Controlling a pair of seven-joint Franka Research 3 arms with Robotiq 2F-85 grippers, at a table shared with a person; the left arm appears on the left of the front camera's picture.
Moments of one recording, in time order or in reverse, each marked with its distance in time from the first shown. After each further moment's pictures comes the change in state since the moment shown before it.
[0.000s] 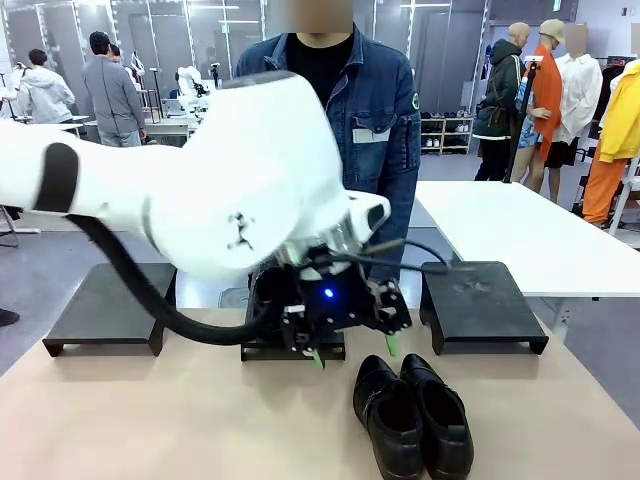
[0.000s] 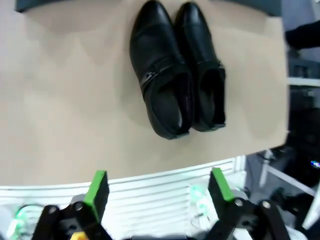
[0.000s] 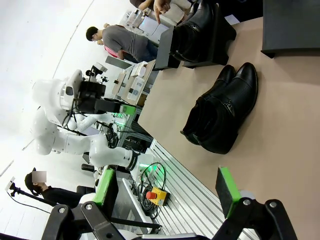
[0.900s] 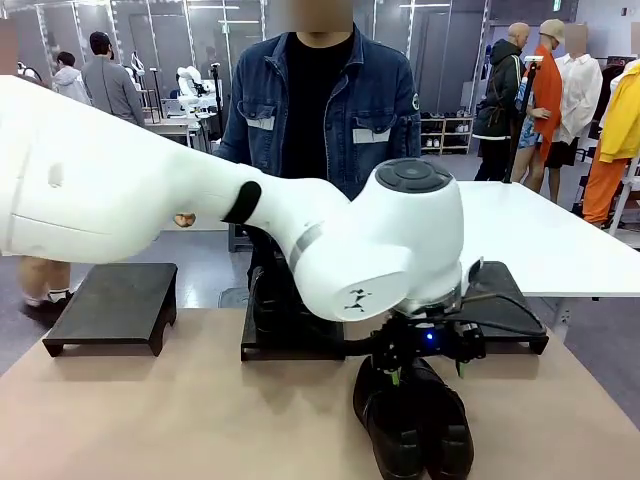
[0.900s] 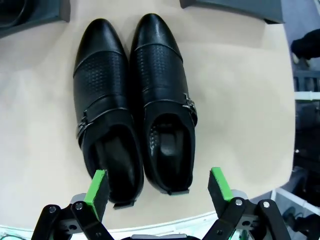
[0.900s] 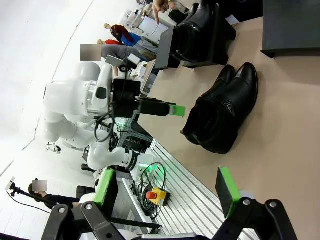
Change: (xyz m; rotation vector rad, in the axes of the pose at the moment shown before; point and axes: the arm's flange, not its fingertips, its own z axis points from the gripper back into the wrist) left arm 0.021 -0.092 -0.111 0.054 -0.085 -0.041; right arm 0.000 0.000 0.000 0.000 0.000 0.000
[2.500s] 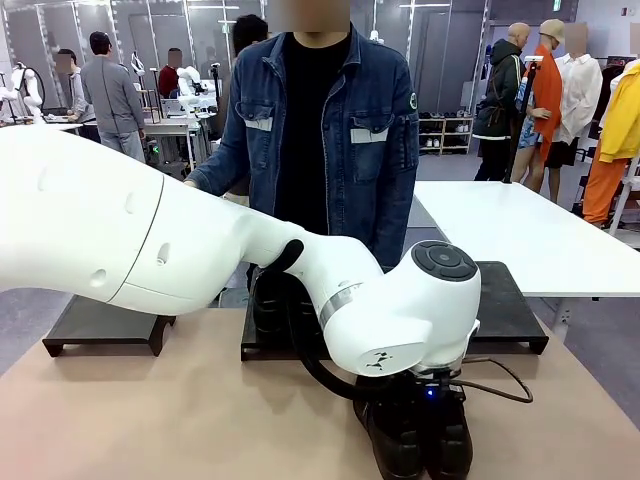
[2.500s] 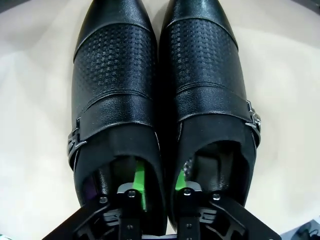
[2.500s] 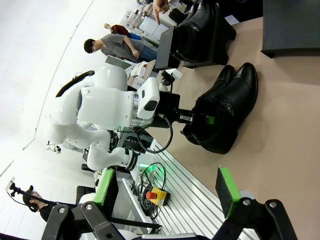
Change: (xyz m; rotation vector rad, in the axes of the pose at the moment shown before) left arm -0.017 0.008 -0.090 0.147 0.028 0.027; right arm 0.000 0.000 0.000 0.000 0.000 0.000
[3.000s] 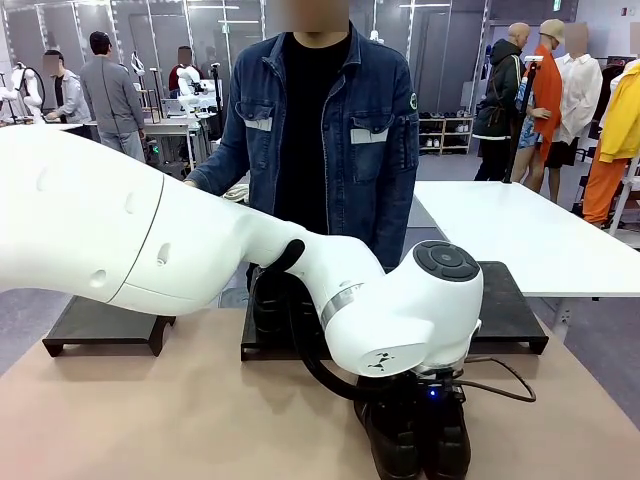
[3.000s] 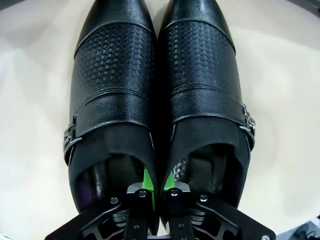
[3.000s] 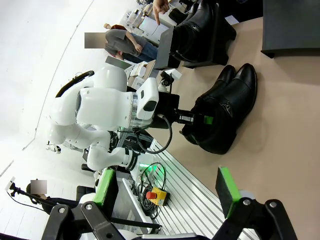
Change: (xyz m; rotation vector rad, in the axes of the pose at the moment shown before) left arm -0.002 -0.002 0.002 -0.003 -0.003 0.014; right arm 0.000 0.000 0.000 0.000 0.000 0.000
